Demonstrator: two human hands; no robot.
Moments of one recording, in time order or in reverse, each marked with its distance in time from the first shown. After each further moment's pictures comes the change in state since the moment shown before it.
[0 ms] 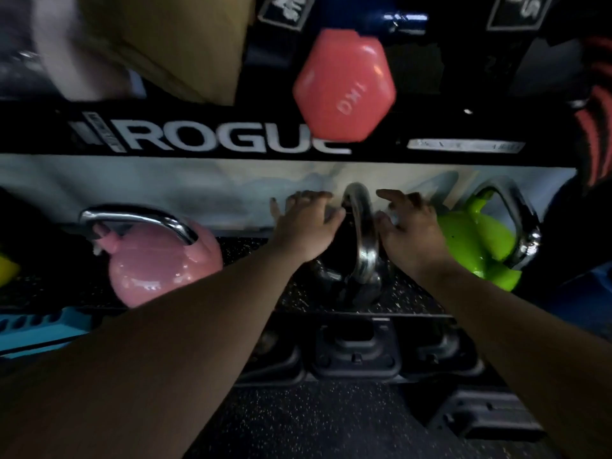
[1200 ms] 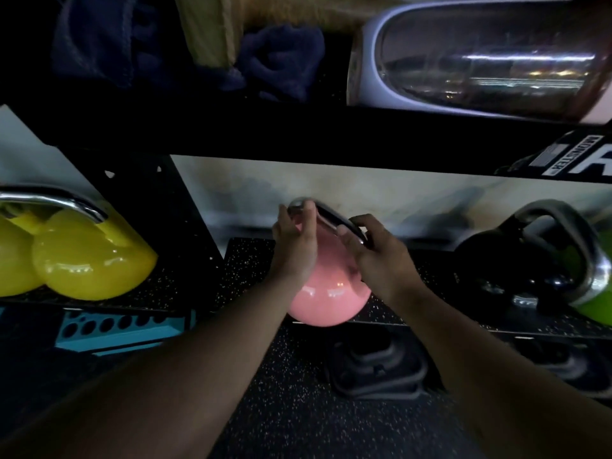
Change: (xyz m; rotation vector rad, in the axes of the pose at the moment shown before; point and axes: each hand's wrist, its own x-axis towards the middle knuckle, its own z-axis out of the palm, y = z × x) left_hand -0.068 -0.292 -0.122 -0.805 0.153 -0.439; right_hand -0.043 -0.277 0.234 0.372 -0.216 0.097
